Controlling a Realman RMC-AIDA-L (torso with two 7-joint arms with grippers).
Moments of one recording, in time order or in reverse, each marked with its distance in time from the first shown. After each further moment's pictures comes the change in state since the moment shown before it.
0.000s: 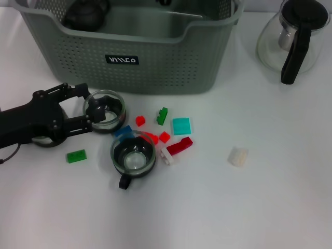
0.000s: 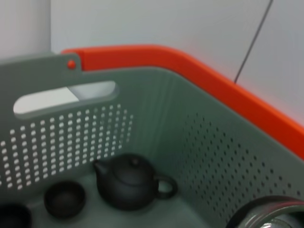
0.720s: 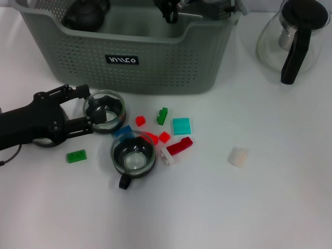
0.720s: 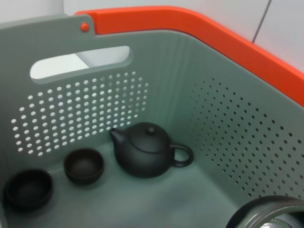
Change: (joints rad) left arm 0.003 -0.003 0.000 0.000 0.000 0.009 -0.005; right arm -0.013 -0.014 0.007 0.002 -0.005 -0.098 0.000
